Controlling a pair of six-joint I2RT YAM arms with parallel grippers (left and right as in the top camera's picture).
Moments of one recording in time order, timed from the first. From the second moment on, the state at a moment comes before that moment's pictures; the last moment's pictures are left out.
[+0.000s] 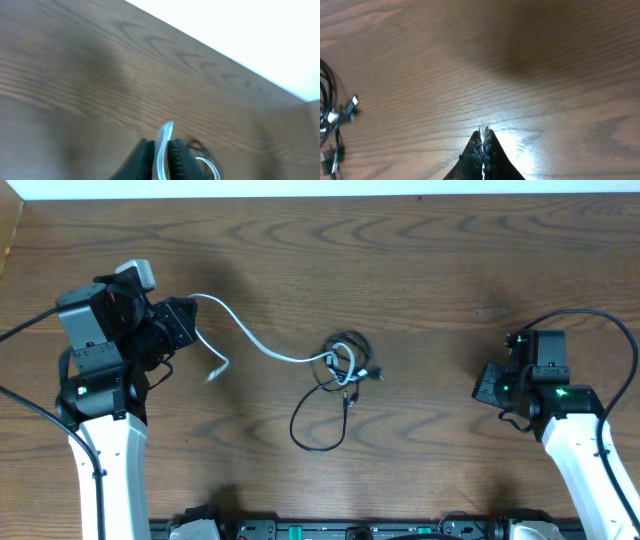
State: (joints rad) left arm 0.26 1.16 1.08 -0.59 0.49 -0.31; right arm 0.01 1.20 0.73 -0.65 -0.10 0.37
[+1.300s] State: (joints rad) left arm -0.48 1.78 1.08 -0.42 0.42 -0.31; right arm 0.01 1.20 0.72 -0.68 -0.21 0.37
